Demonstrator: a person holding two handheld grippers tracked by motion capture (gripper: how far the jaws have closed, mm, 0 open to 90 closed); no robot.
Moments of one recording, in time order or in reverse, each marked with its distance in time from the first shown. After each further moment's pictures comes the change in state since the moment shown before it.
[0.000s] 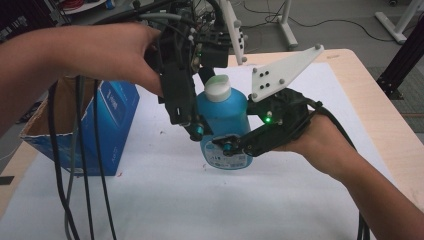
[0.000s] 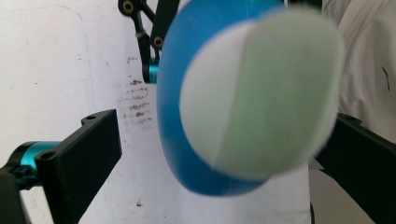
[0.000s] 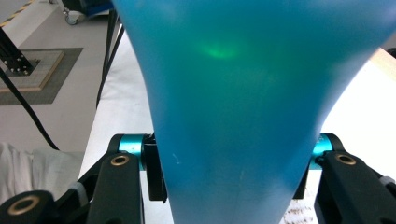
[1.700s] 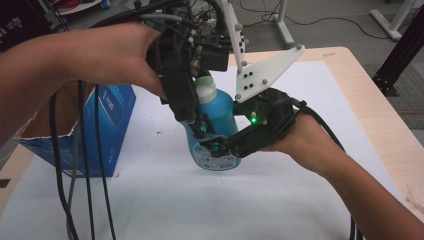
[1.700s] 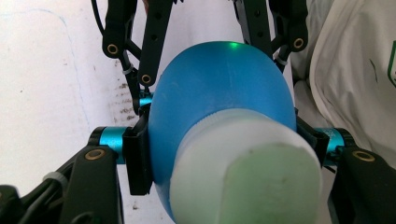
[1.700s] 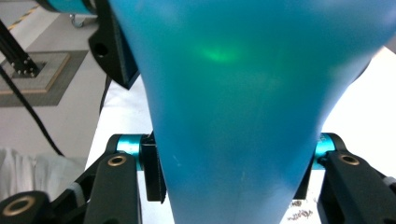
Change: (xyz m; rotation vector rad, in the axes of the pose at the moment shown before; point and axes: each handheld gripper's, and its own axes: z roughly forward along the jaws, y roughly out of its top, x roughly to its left) left arm -0.002 0.007 0.000 0.029 -0.042 0.023; right arm 0.002 0.005 0.012 -0.010 0.020 0.009
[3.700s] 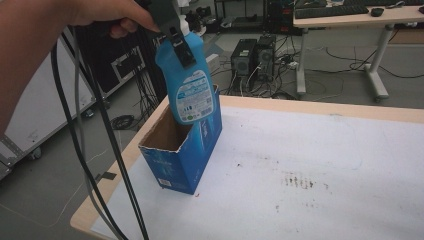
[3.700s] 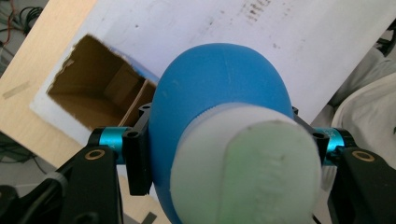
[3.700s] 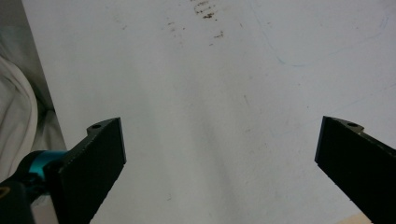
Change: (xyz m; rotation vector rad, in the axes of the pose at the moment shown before) left arm 0.008 -0.166 -0.182 -0.014 0.247 -0.758; right arm -0.031 -0.013 -0.156 0.571 -0.210 0.183
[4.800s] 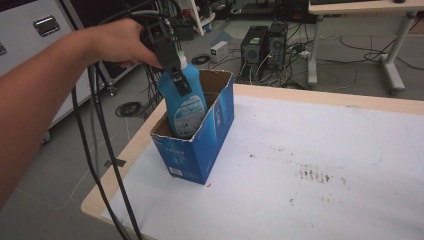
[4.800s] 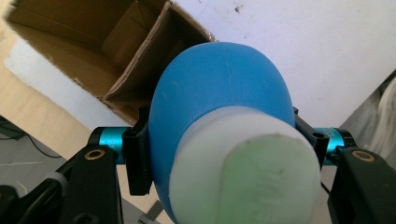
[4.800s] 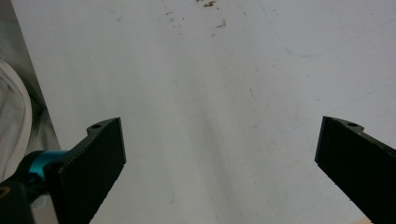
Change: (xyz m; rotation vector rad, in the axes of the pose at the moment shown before) left arm 0.035 -0.055 0.087 0.078 0.010 -0.015; right arm 0.004 -0.005 0.017 0.022 -0.006 0.024
